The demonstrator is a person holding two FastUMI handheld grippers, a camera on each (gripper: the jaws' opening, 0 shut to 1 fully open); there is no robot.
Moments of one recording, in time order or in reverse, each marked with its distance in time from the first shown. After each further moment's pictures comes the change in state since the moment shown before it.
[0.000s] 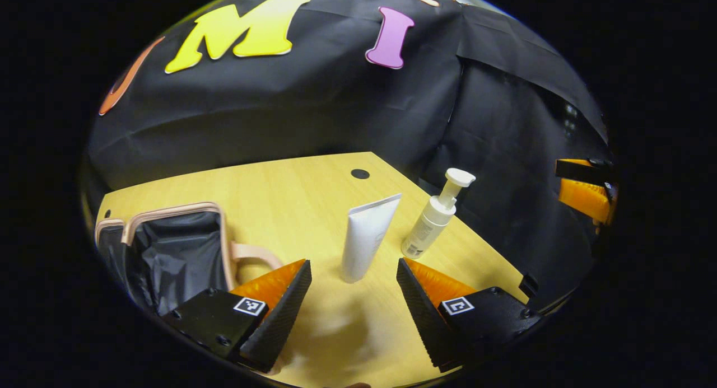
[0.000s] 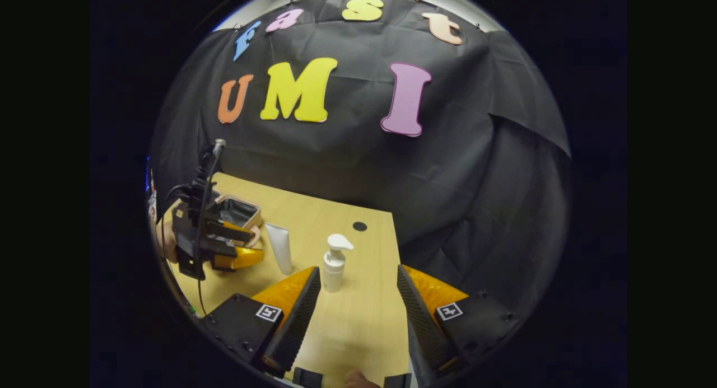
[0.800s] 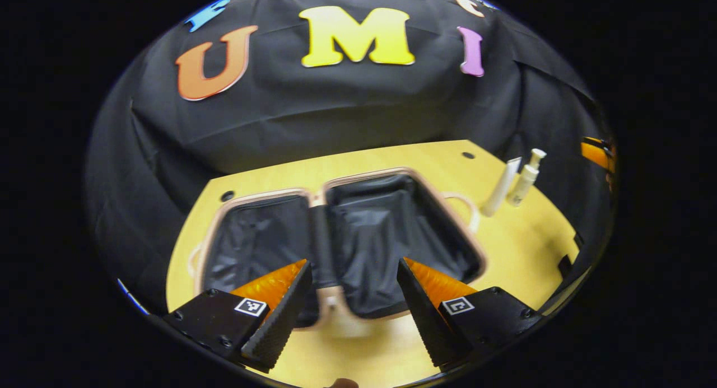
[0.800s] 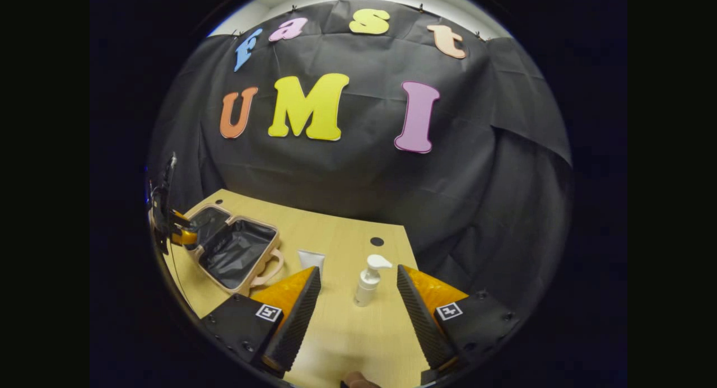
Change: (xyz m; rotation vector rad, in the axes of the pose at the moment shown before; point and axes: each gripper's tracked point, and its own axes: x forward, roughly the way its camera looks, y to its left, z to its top) left arm -0.217 0.201 -0.052 -0.005 0.047 0.328; right arm -0.023 0.072 0.036 0.042 -0.084 0.006
